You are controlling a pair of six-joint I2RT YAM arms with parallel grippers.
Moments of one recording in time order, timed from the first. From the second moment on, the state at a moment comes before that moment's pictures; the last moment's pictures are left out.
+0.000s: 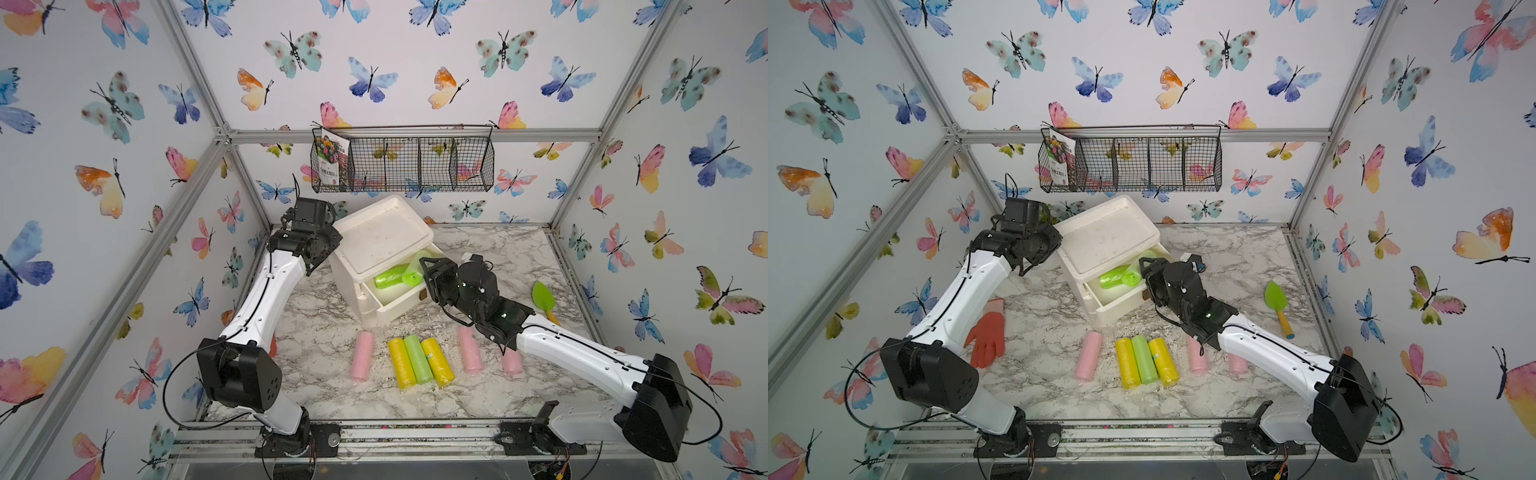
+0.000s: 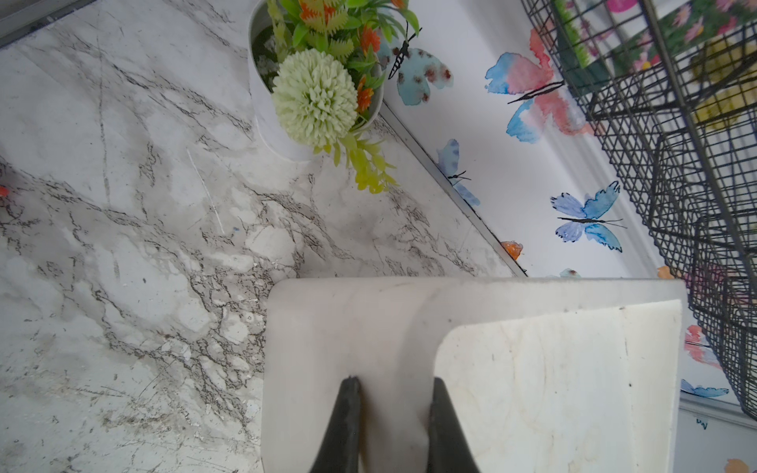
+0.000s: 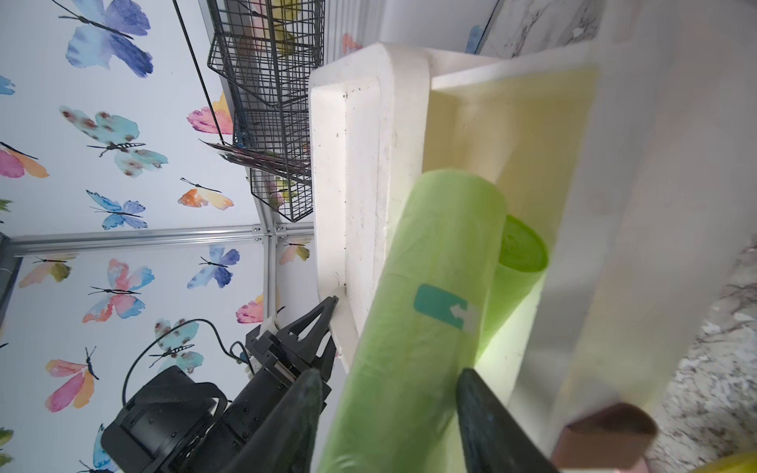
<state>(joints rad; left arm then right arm) -0.22 1.58 1.61 -0.79 -0.07 -0.96 0.86 1.34 1.01 0.06 0.21 1.55</state>
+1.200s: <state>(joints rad) -0.22 1.59 1.61 -0.79 -0.06 -0.96 1.10 1.25 0.79 -0.42 0.09 0.91</state>
